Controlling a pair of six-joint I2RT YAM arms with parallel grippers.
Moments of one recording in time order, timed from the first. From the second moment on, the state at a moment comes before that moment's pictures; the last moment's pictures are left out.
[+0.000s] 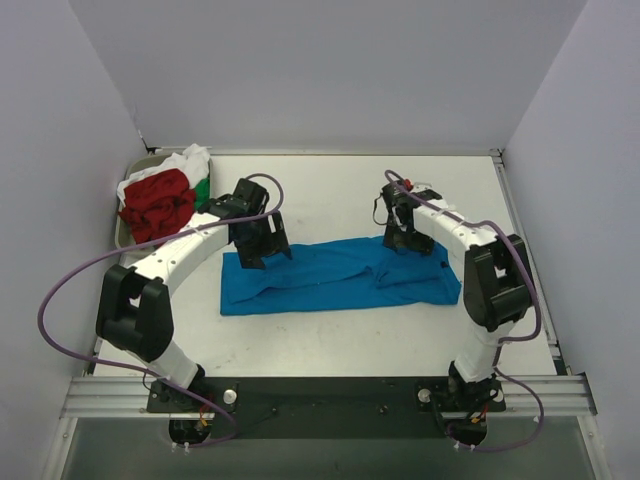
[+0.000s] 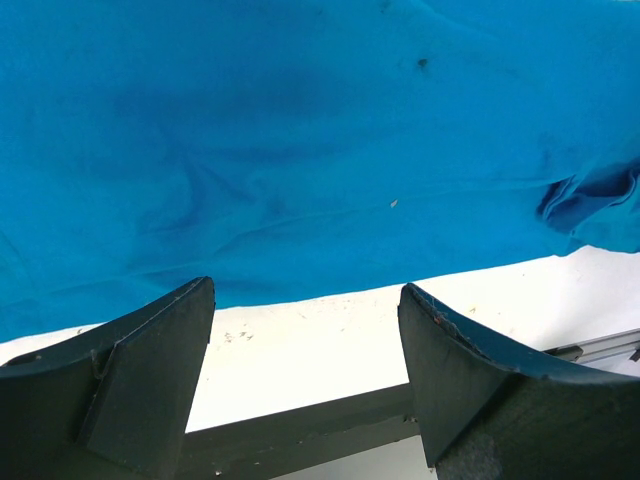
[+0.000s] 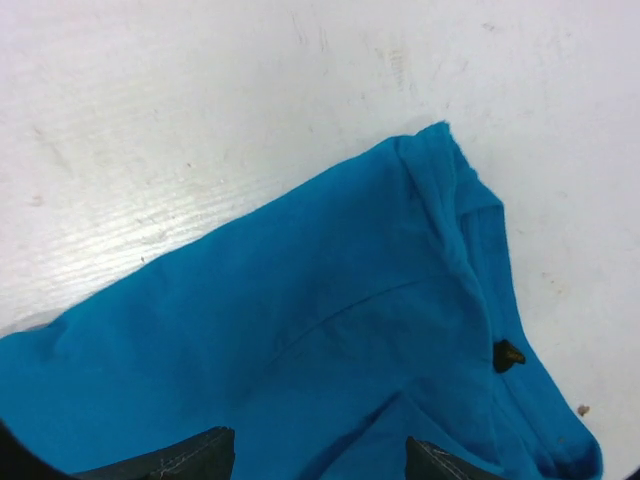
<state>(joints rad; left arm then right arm) -0.43 1.61 1.26 -0.80 0.14 -0.71 0.38 1.79 1.30 -0.80 0.43 0.60</state>
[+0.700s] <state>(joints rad) -0.44 1.60 1.25 -0.80 0.14 -0.71 0.39 1.71 1.09 -0.77 0.40 0.58</state>
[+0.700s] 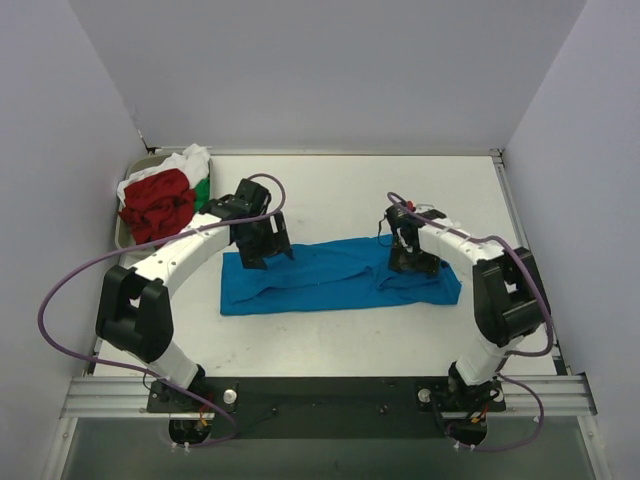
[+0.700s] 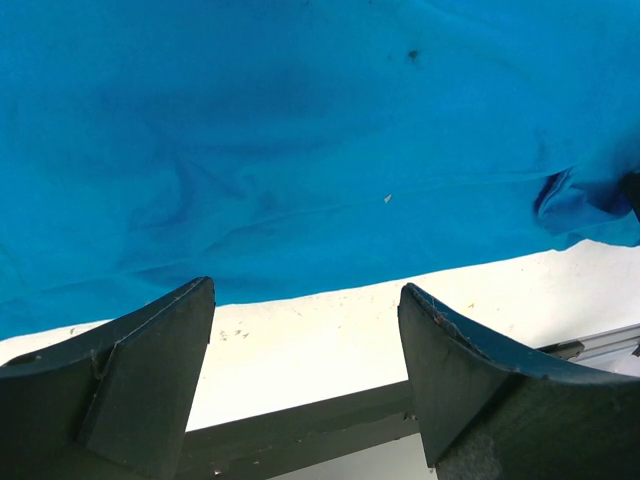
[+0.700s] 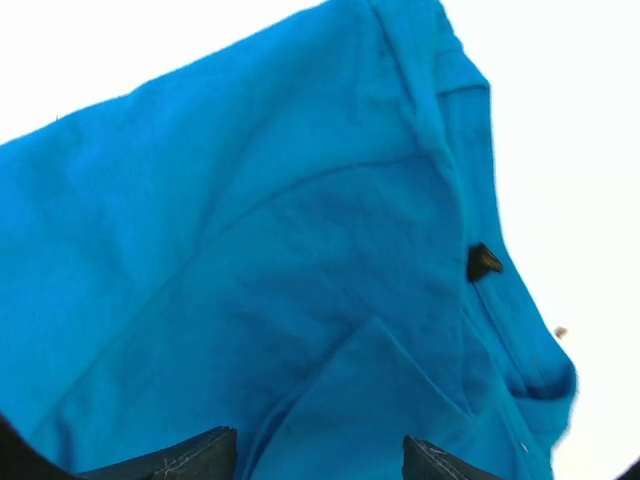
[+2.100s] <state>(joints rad) -0.49 1.57 1.23 -0.78 0.12 -0.72 0.50 1.69 1.03 -0.72 0.45 0.58</state>
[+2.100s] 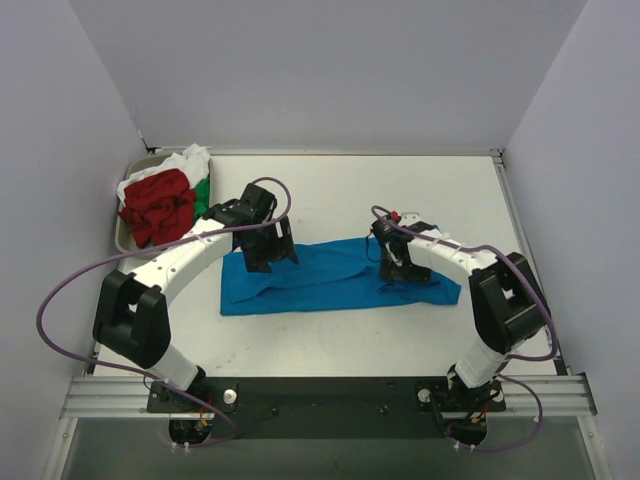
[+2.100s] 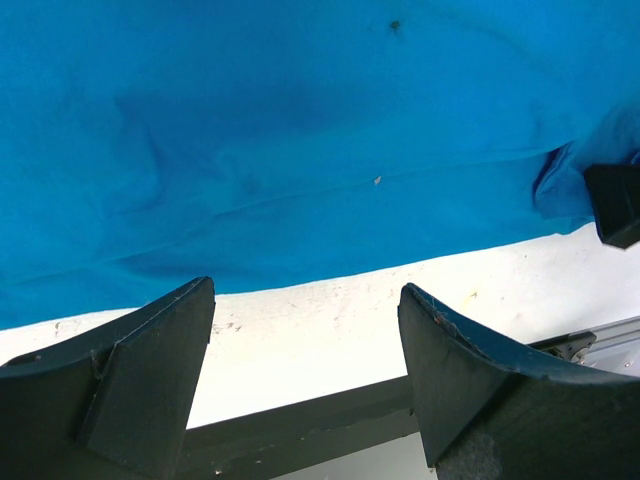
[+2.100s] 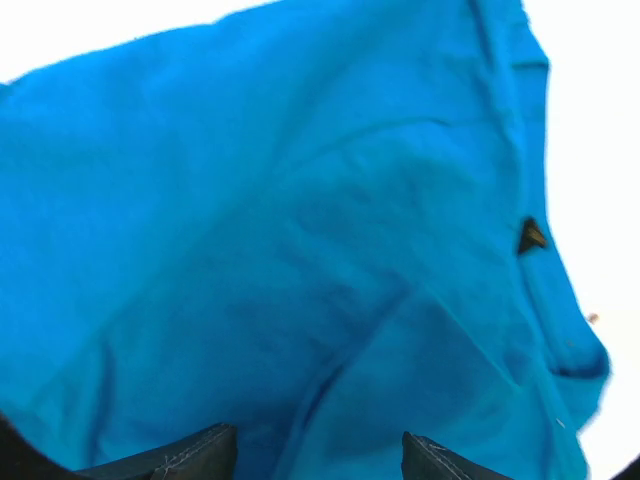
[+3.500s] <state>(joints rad) -0.59 1.59 1.41 -0.89 0.10 -0.54 0.41 1.52 1.01 -0.77 0.37 0.77</state>
